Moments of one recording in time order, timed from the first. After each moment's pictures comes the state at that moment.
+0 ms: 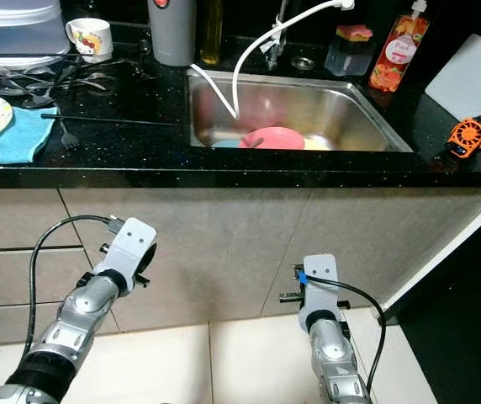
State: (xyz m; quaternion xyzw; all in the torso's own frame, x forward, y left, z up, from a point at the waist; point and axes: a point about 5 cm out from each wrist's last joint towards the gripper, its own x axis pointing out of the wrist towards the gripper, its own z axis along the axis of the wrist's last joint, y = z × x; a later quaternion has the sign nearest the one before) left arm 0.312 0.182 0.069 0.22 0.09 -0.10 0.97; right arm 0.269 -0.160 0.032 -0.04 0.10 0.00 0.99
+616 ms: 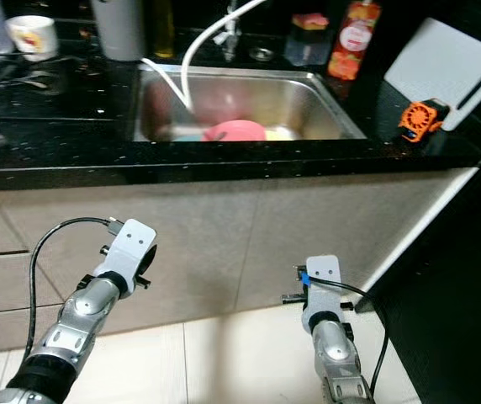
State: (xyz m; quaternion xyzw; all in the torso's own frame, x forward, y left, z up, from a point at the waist) left arm 0.311 0.181 0.071 0.21 0.08 -0.10 0.97; right arm 0.269 -0.163 0.032 -0.04 0.10 0.00 0.99
